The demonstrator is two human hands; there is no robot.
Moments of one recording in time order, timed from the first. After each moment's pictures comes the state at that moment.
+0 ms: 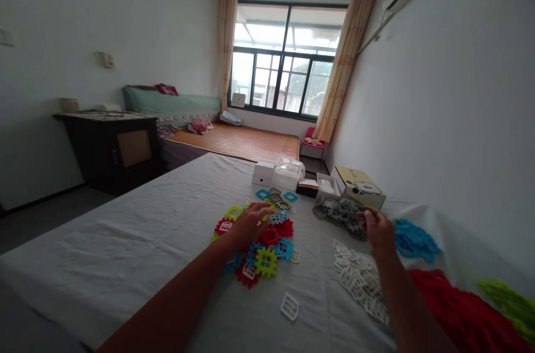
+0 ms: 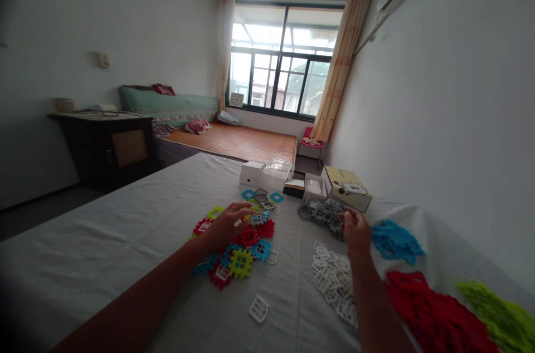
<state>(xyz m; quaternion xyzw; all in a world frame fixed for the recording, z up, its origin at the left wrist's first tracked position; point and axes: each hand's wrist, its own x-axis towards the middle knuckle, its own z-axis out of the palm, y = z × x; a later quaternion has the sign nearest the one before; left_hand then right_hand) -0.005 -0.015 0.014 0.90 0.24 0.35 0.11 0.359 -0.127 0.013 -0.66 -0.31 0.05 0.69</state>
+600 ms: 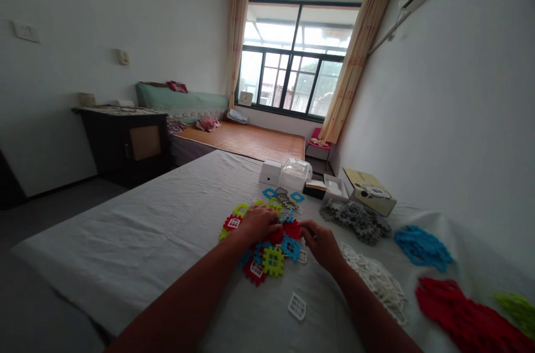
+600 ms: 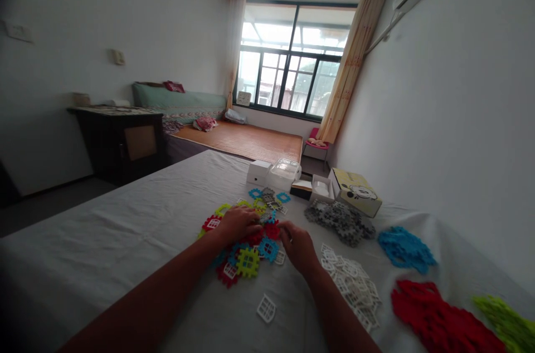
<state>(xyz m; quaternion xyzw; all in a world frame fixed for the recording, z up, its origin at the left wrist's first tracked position) 0.005 -0.014 0.016 0.92 0.31 0.23 0.02 0.205 -0.117 0.007 -0.61 -0.69 0.08 0.38</state>
